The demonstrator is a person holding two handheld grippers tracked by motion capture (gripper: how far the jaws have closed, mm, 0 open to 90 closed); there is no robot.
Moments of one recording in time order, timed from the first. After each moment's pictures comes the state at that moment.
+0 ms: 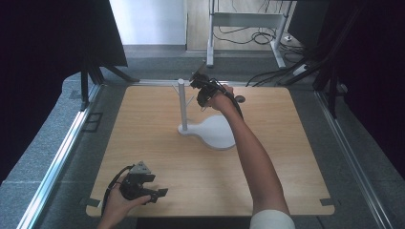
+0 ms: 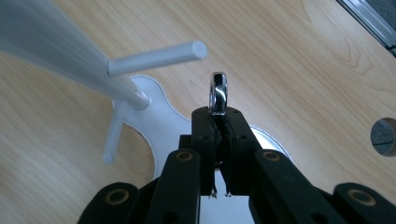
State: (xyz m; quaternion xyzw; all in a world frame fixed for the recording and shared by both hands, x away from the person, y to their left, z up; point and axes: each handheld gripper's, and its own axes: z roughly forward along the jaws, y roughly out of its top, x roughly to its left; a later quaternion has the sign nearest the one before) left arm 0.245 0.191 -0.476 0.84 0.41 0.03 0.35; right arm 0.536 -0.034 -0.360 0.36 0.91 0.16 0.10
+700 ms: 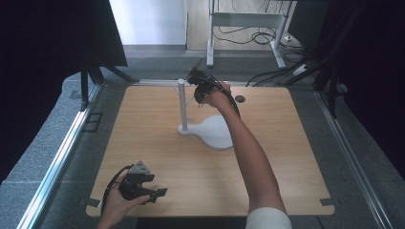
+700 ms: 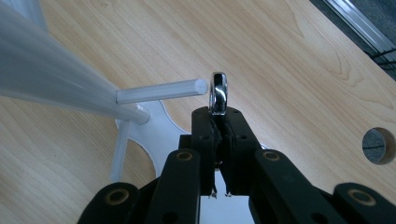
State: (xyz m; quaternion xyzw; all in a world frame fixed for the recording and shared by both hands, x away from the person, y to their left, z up) left arm 0.245 0.193 -0.475 0.84 0.41 0.03 0.35; right arm 0.540 -0.024 -0.351 0.37 0.91 0.17 0.12
